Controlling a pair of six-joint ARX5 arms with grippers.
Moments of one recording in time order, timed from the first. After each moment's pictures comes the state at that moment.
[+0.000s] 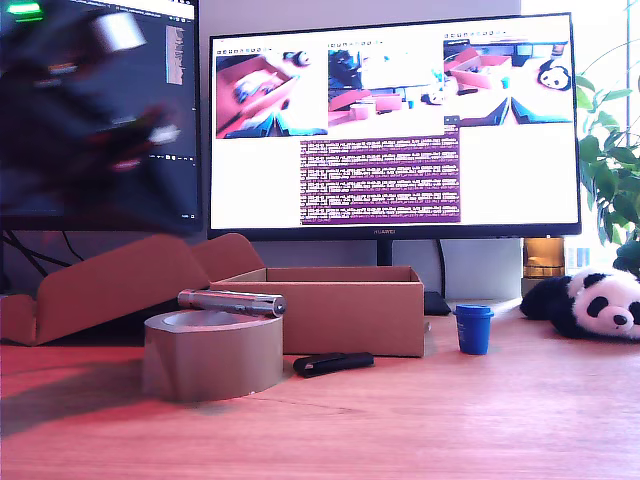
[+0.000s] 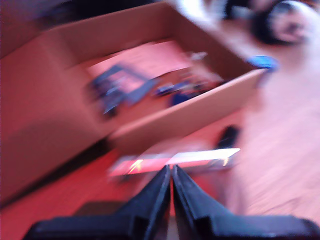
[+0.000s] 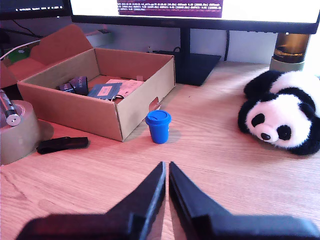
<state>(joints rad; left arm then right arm) -0.40 1.19 0.51 0.17 0.26 0.00 0.52 0.03 0.03 -0.22 0.21 0.05</state>
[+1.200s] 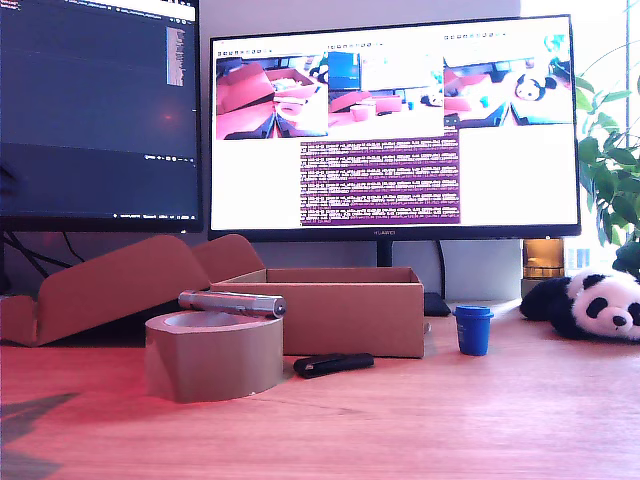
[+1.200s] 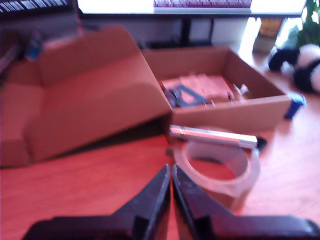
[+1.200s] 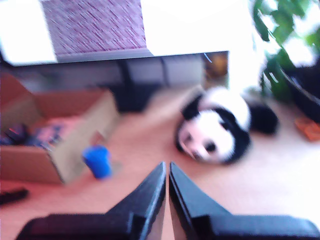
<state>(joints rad) -0.37 0.44 0.20 -0.04 0.10 -0.13 0.07 0.01 0.05 -0.21 -0.04 0.08</state>
